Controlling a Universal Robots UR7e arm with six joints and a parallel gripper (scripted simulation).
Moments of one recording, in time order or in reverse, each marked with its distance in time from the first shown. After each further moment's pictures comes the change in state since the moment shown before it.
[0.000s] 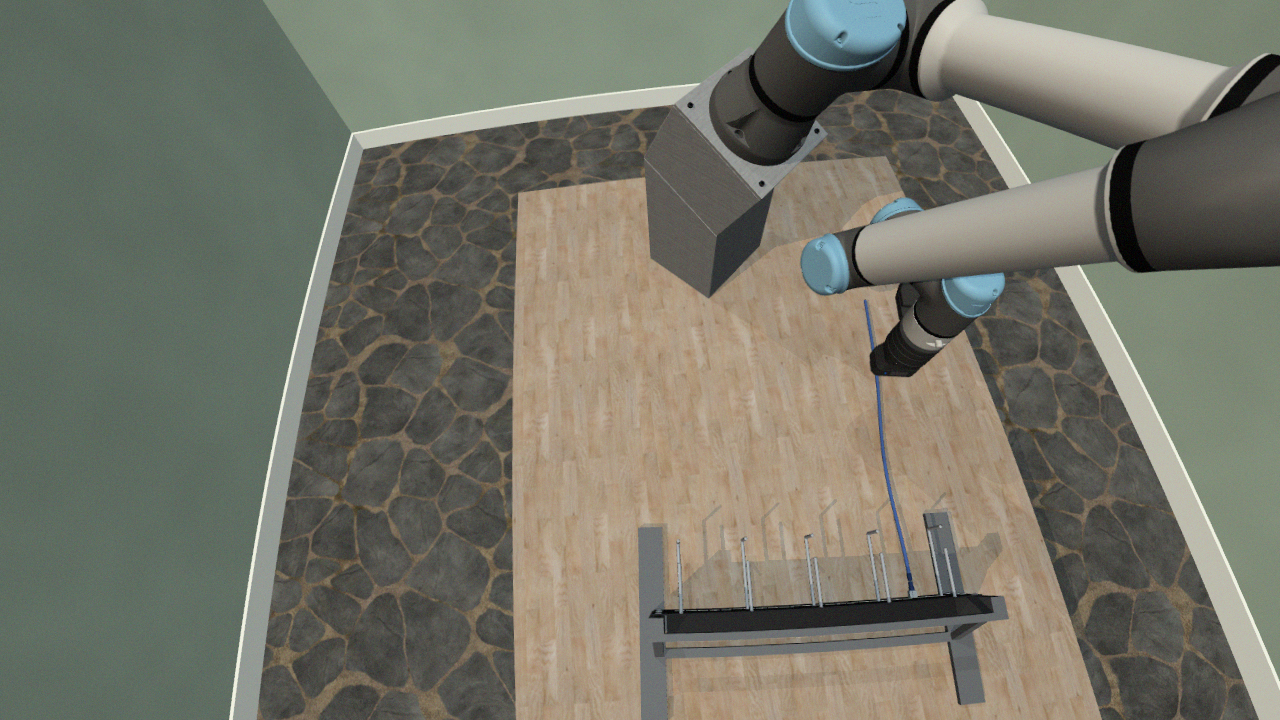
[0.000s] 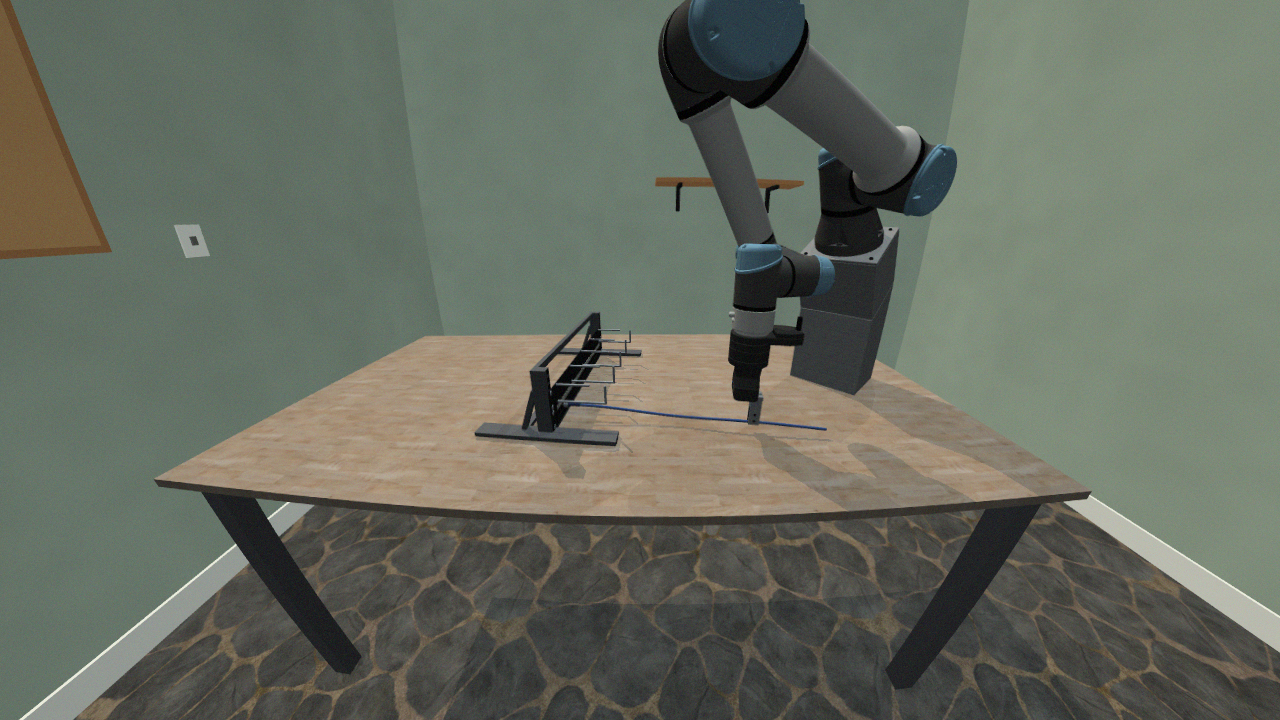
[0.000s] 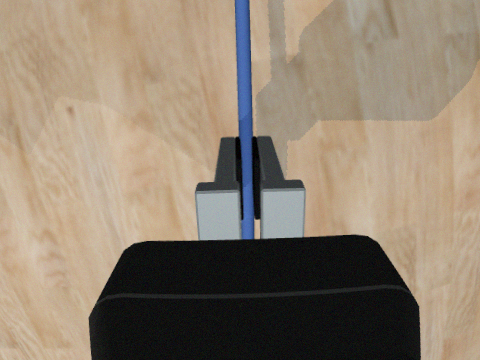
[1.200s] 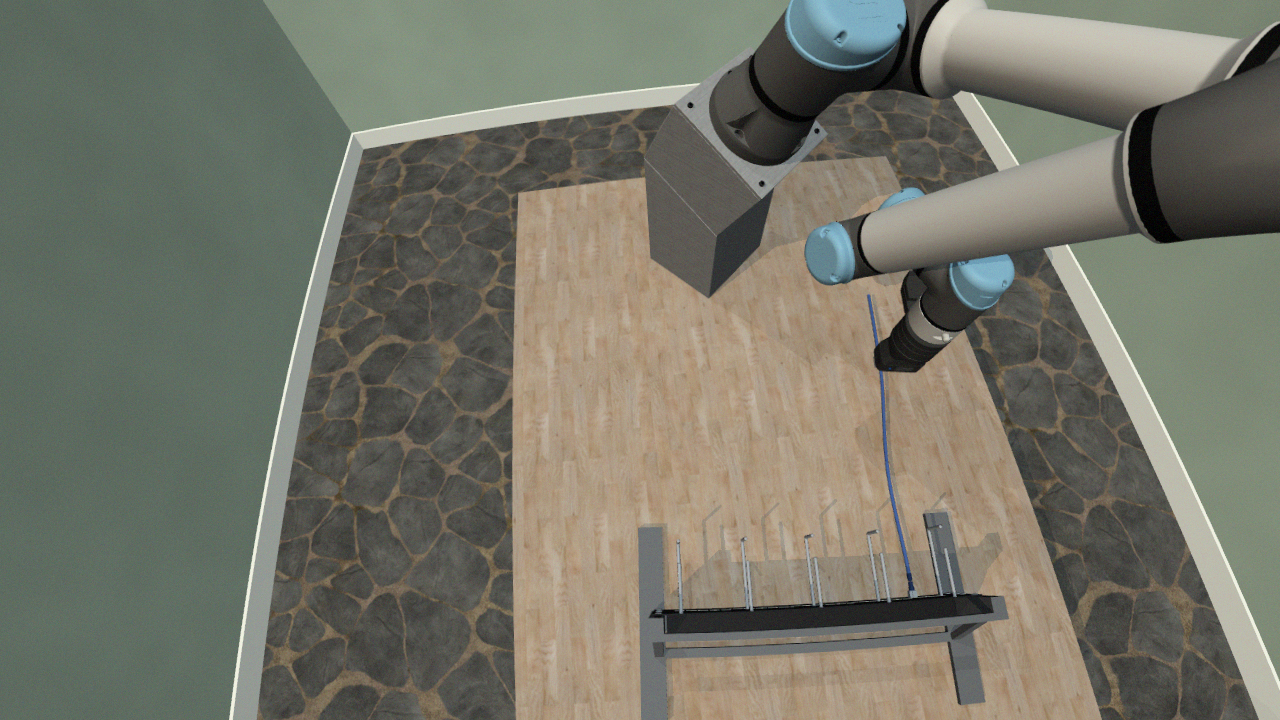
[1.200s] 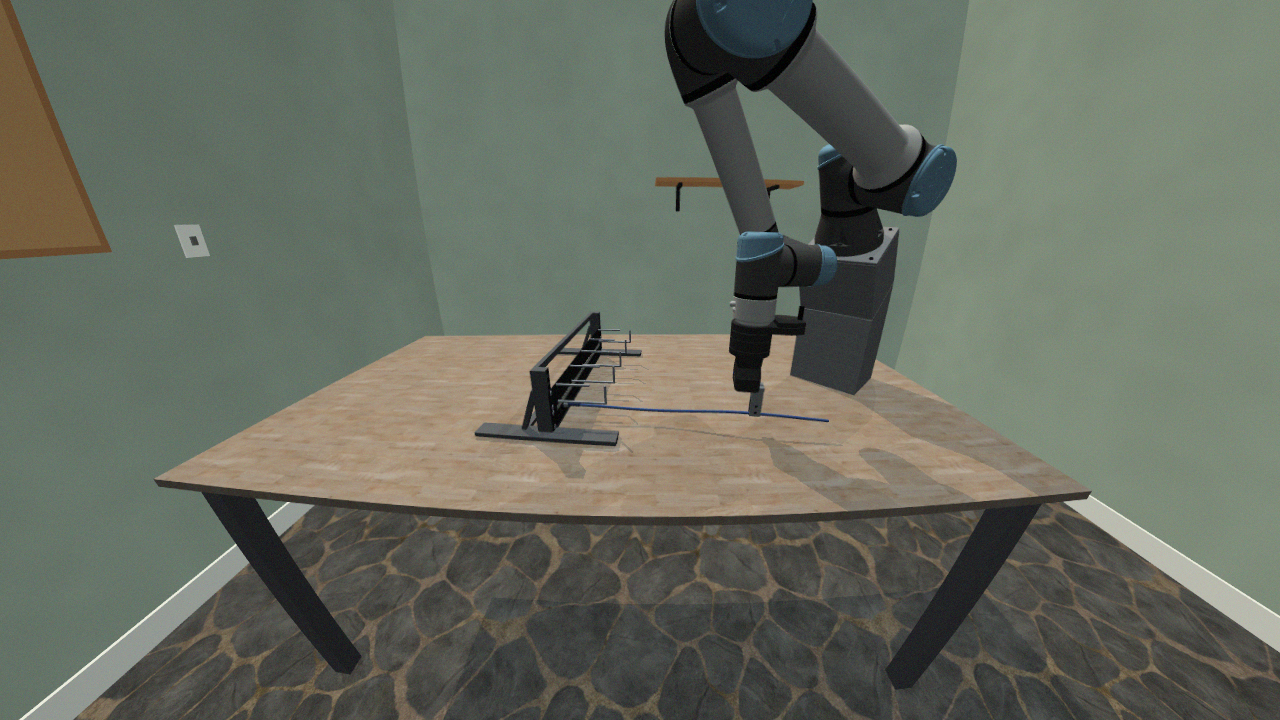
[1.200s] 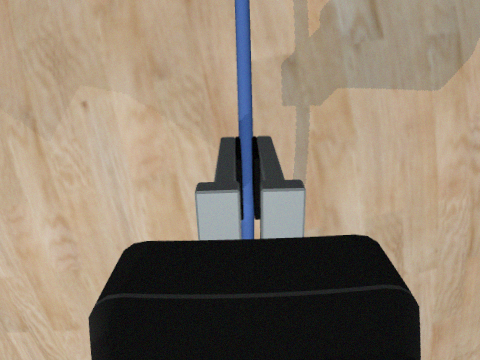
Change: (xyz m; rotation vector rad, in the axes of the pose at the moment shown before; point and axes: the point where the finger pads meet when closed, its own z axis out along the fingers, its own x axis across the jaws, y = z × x) arm 0.000 0.000 -0.020 0.000 0.000 -0.001
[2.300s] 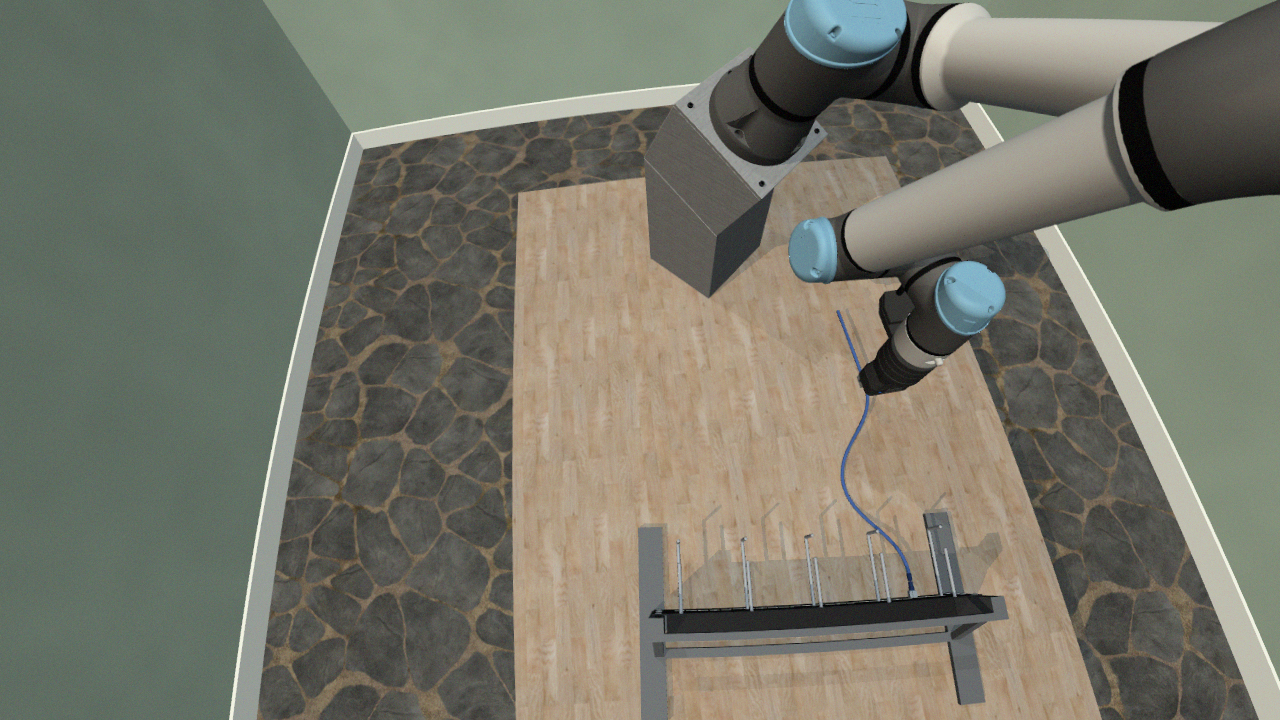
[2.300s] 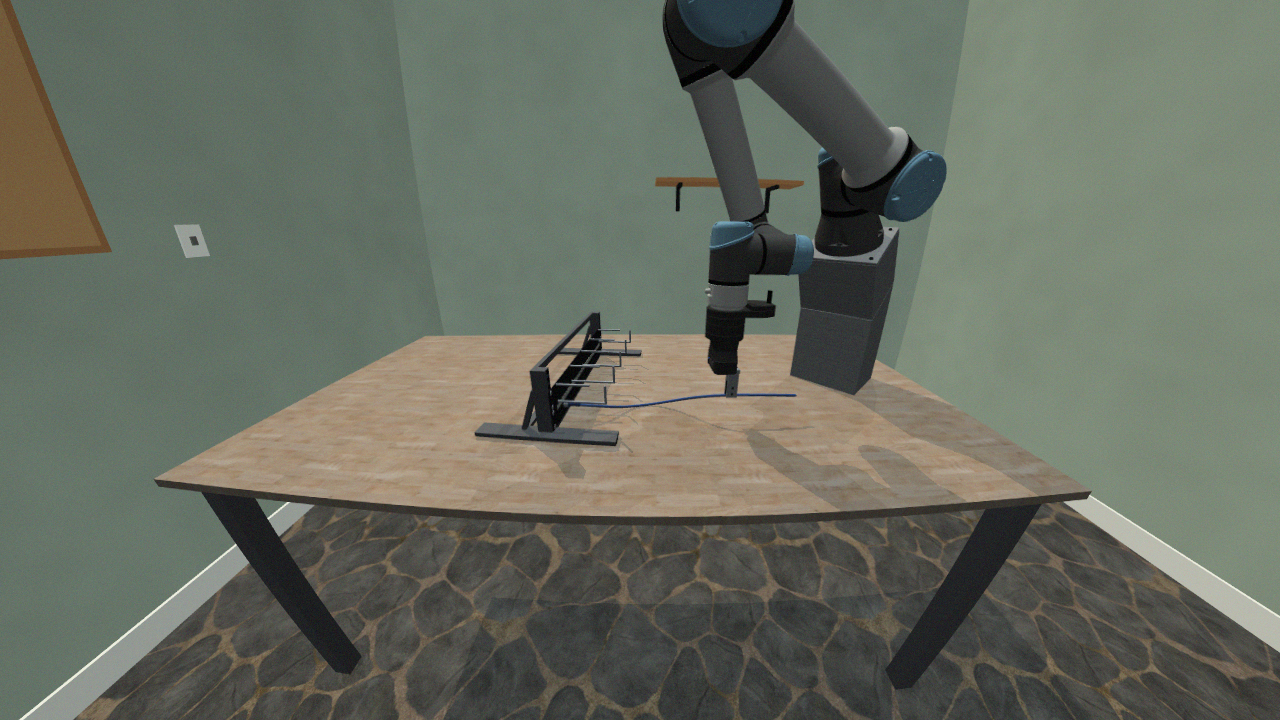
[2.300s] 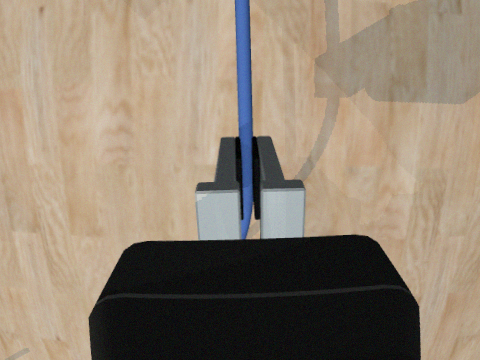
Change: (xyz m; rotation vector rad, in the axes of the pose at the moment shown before) arm -0.041 0.047 -0.017 -0.001 -0.001 -0.215
